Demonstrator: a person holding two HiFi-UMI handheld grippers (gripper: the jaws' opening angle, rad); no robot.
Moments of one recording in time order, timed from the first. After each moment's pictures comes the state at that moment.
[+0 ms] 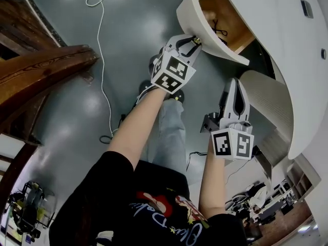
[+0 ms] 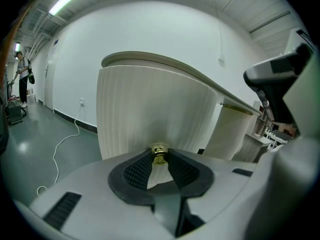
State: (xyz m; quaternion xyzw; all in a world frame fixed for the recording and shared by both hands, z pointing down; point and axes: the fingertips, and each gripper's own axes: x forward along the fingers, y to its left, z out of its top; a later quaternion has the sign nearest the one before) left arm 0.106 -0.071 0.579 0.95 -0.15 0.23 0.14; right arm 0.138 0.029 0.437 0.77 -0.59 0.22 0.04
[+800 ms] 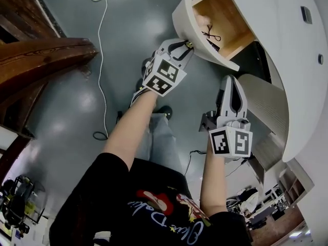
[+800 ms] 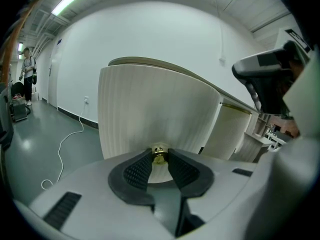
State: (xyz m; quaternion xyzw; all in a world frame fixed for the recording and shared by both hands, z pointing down) left arm 0.065 -0.053 0.586 0.95 -0.16 0.24 0.14; right arm 0.114 0.026 0.434 0.74 -0.64 0.22 0.05
